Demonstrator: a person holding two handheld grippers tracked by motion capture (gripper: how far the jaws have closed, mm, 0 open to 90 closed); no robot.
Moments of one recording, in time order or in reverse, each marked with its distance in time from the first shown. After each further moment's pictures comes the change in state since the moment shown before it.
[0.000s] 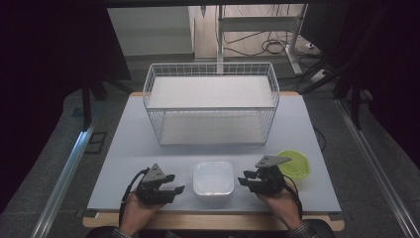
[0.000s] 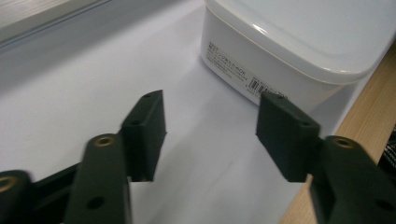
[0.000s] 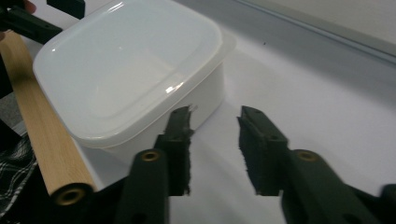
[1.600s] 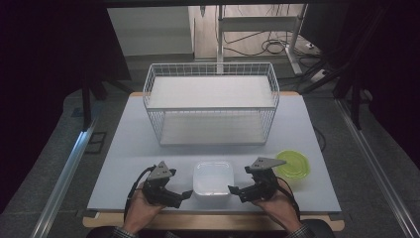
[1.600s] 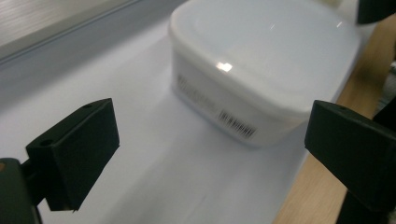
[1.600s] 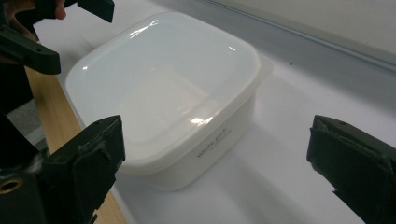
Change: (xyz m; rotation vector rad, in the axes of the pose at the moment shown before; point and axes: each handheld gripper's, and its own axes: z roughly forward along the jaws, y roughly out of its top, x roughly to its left) left arm -0.010 0.019 0.011 -0.040 -0.083 0.023; right arm 0.017 0.003 0.010 -0.057 0.042 0.002
